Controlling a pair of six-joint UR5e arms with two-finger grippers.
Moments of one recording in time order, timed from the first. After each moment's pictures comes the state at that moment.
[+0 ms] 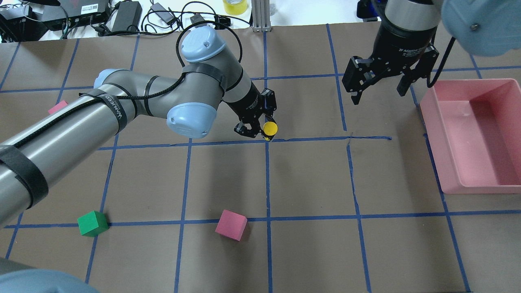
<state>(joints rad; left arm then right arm) -1.82 -1.98 -1.69 -1.03 1.17 -1.16 1.61 -1.52 1.50 -1.44 -1.58 -0.12</state>
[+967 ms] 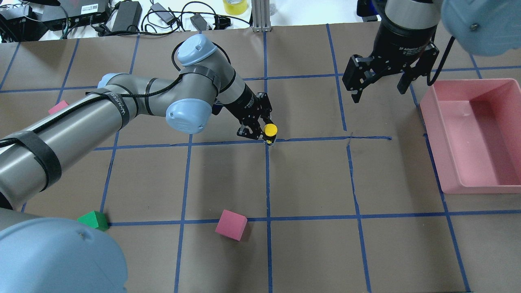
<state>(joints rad) -1.78 -2.06 -1.67 -1.03 1.09 -1.34 1.61 -1.52 1.49 -1.45 -1.59 -0.12</state>
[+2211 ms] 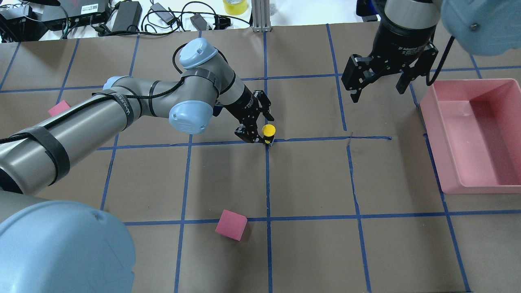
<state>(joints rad) -1.78 -2.09 -1.67 -1.00 1.10 -1.34 1.61 -1.52 1.49 -1.46 -1.58 -0.12</state>
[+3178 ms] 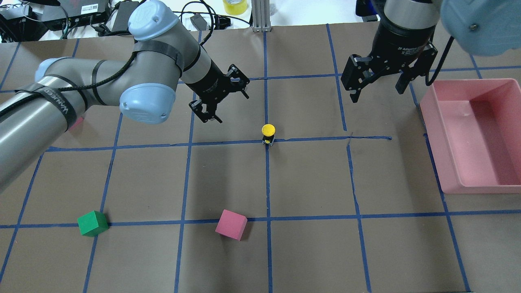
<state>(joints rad) -1.71 -1.83 -1.70 -1.13 1.31 -0.67 1.61 -1.52 1.49 -1.46 -1.58 -0.12</state>
